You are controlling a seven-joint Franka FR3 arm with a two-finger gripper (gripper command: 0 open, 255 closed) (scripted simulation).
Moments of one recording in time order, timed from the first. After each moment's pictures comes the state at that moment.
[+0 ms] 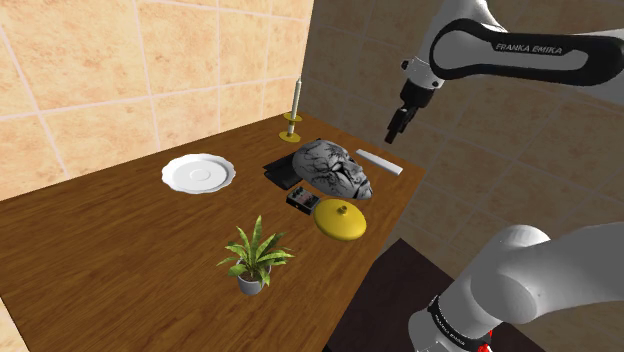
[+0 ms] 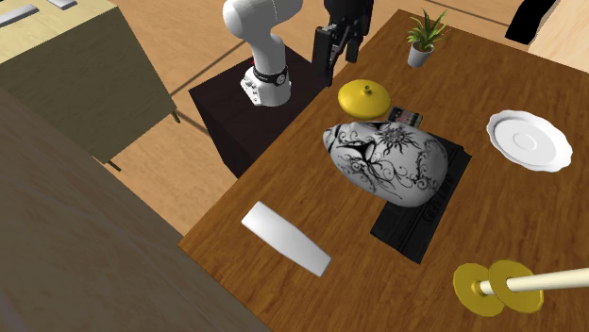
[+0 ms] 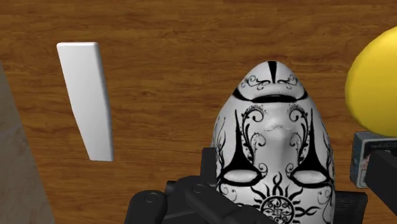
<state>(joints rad) -0.04 -0.58 -0.19 -2.32 -0.14 1.84 -0.37</state>
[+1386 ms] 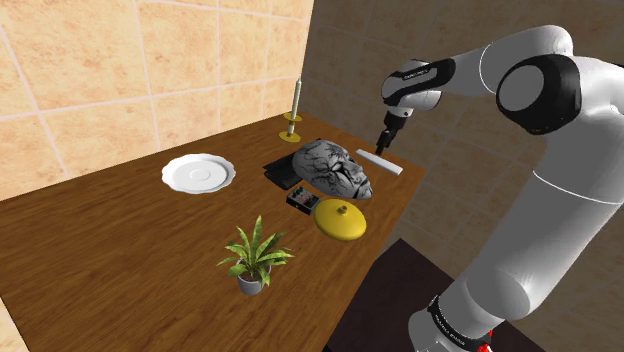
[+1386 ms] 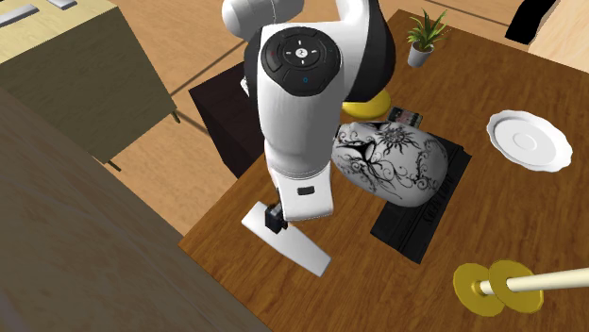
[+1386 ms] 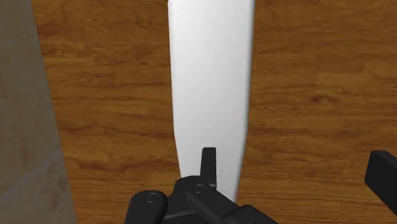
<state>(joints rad) -0.12 0.15 -0.47 -1.98 0.07 2.13 -0.83</state>
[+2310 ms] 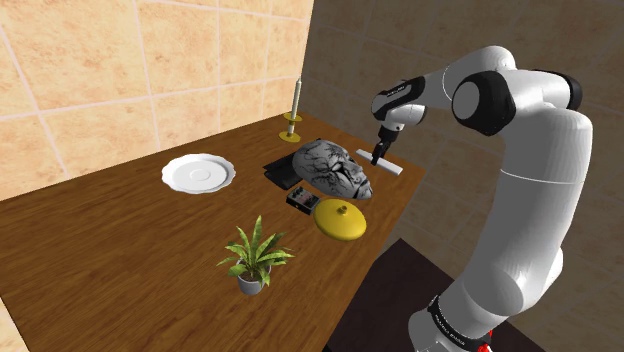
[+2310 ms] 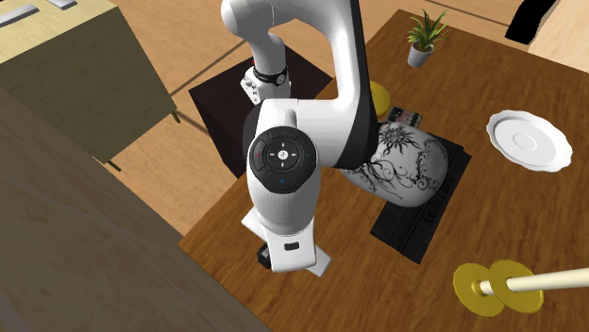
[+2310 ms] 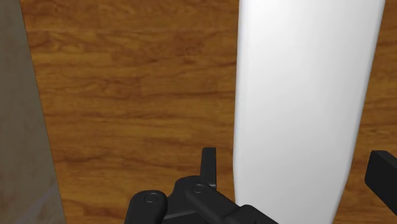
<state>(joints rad) -0.20 0.39 -0.45 -1.86 0.20 2.20 -0.96</state>
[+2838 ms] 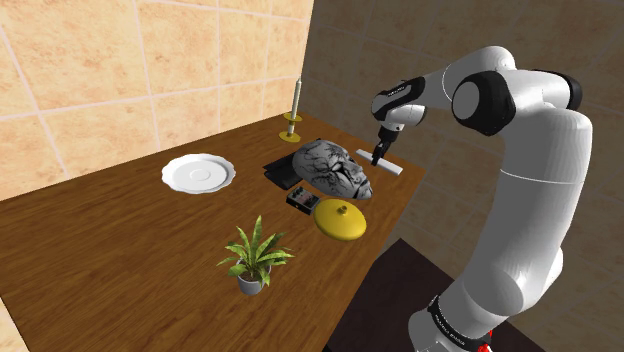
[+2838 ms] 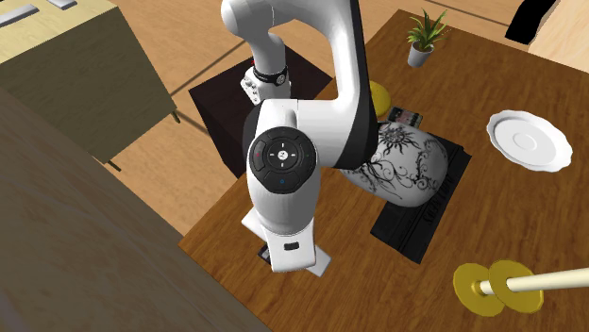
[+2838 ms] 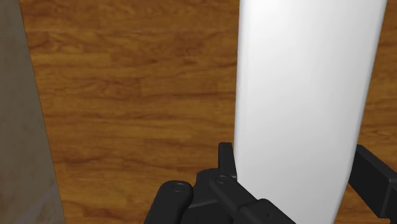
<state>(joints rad) -0.20 0.39 -0.45 -1.86 0.20 2.21 -0.96</state>
